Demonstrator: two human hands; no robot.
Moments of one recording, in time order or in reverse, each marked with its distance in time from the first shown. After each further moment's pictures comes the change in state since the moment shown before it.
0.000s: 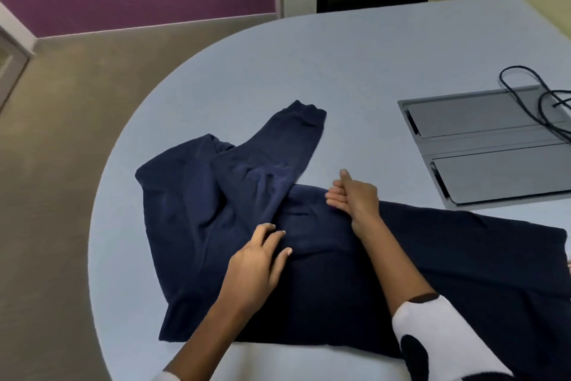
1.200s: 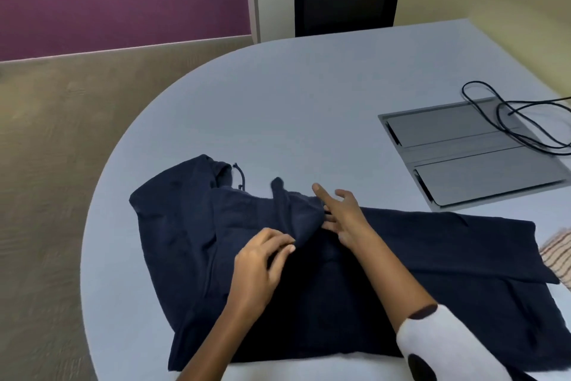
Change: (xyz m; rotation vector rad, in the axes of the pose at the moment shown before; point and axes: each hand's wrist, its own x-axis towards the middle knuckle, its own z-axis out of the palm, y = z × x) left_hand 0.015 0.004 -0.030 -0.472 0.147 0.082; right_hand -0.035 -0.007 0.020 0.038 -0.093 0.083
